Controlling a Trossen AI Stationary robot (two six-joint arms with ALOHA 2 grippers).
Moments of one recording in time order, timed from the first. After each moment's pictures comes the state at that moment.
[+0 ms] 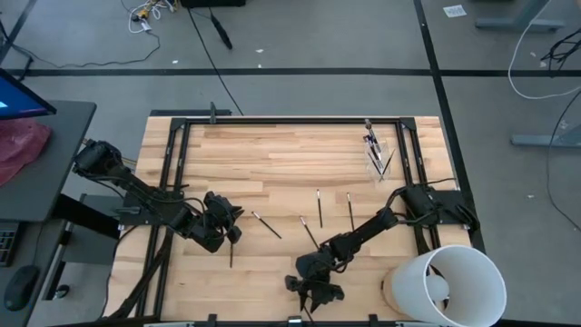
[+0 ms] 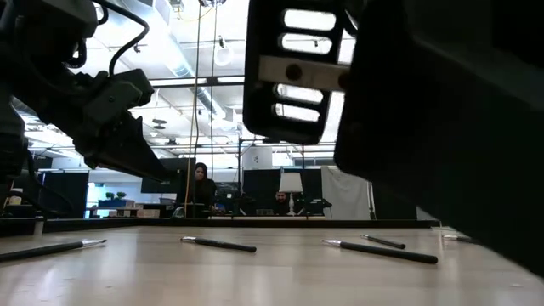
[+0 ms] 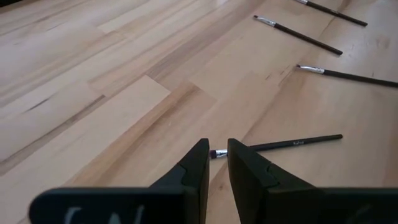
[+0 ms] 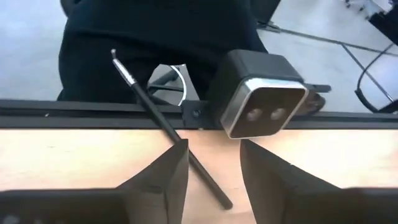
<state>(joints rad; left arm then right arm) -0.57 1.29 0.49 -0.20 -0.87 -1.03 0.47 2.19 1.22 0.31 -0.64 -0.79</state>
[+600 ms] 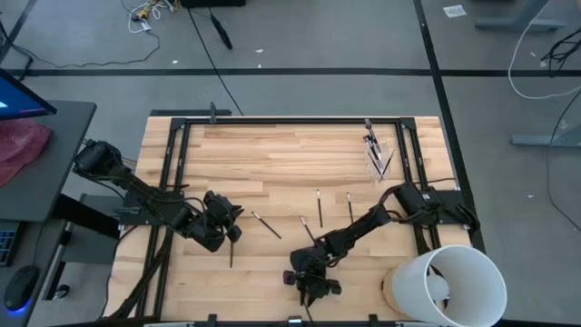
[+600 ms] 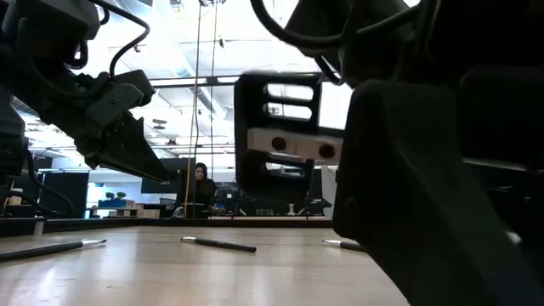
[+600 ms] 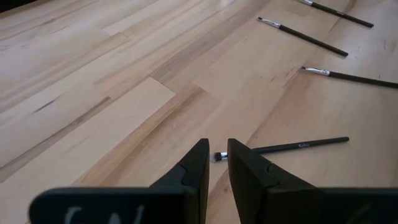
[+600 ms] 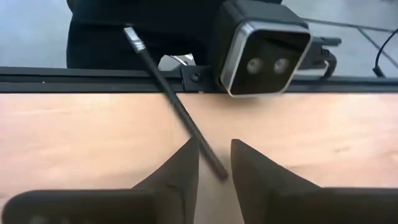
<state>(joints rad) -0.56 1.29 0.49 -0.21 -0.88 -1.03 0.41 2.24 1.24 0.22 -0.67 -0.83</state>
